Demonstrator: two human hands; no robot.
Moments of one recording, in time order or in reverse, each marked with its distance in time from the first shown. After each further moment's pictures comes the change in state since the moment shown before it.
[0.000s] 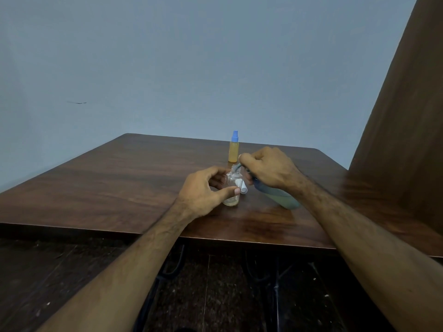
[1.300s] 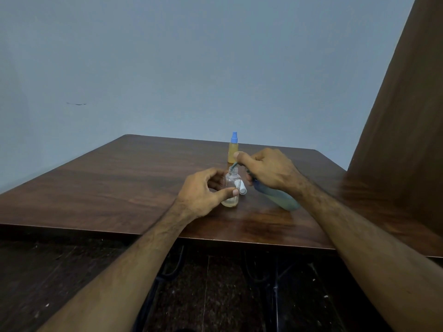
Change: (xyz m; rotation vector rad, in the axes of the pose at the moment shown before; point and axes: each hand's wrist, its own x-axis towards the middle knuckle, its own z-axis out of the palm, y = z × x) left_hand 0.003 -0.004 0.000 -0.003 -0.011 -0.004; right_hand 0.002 0.003 0.003 0.002 0.057 0.036
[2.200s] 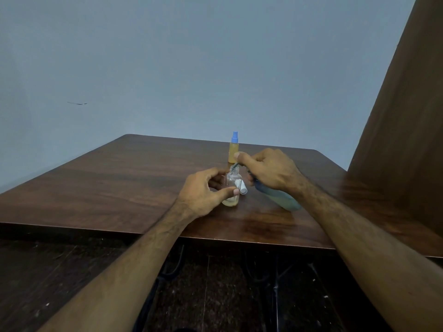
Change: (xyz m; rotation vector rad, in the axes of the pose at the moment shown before) left_hand 0.000 0.000 0.000 0.019 0.016 0.018; right_hand -0.002 -0.001 -0.001 -0.025 0.004 0.007
